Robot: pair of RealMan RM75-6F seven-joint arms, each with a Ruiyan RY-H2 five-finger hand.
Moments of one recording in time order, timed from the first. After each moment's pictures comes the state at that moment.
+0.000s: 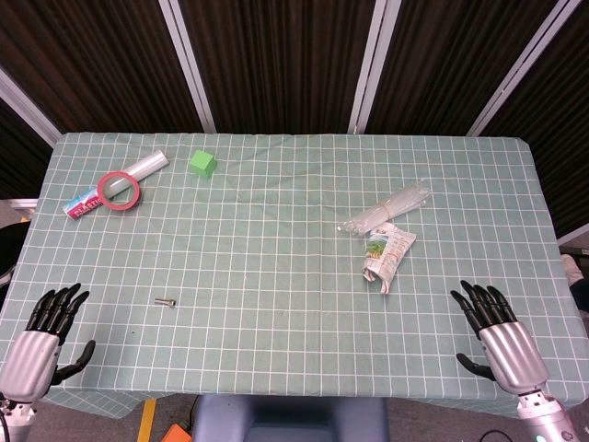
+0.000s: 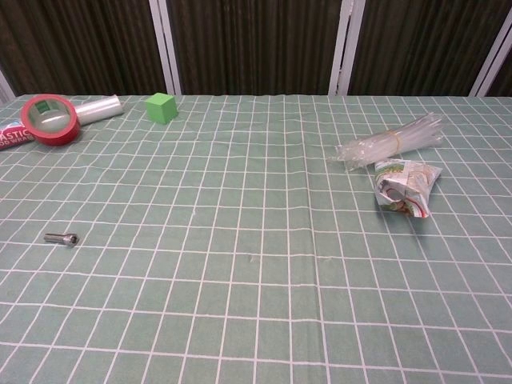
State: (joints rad) left arm -0.06 -1.21 0.04 -1.51 1.72 1.63 -0.08; right arm 0.13 -1.08 -0.19 -1.77 -1.66 1.57 -0.17
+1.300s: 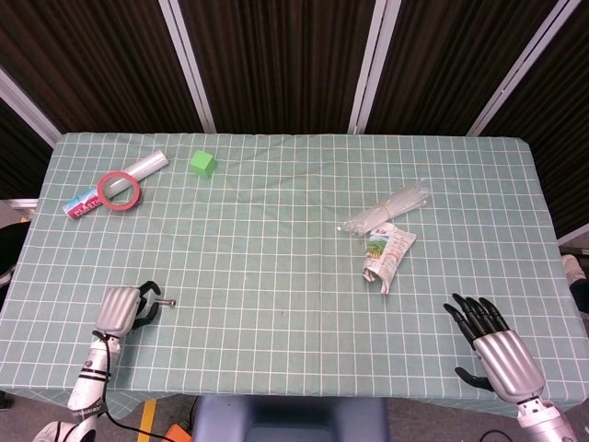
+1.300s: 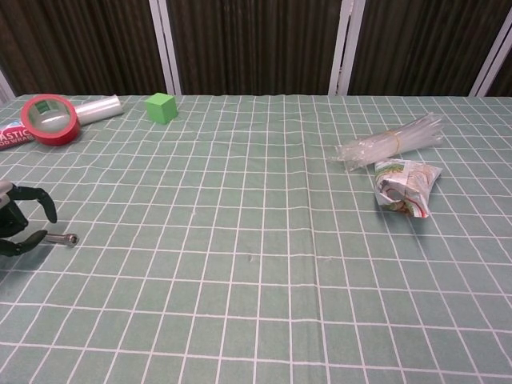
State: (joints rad) left arm -0.33 -1.73 -0.09 -0.90 1.50 1.24 -0.17; right arm 0.10 -1.03 -0.15 -1.79 -1.71 1.43 -0.15
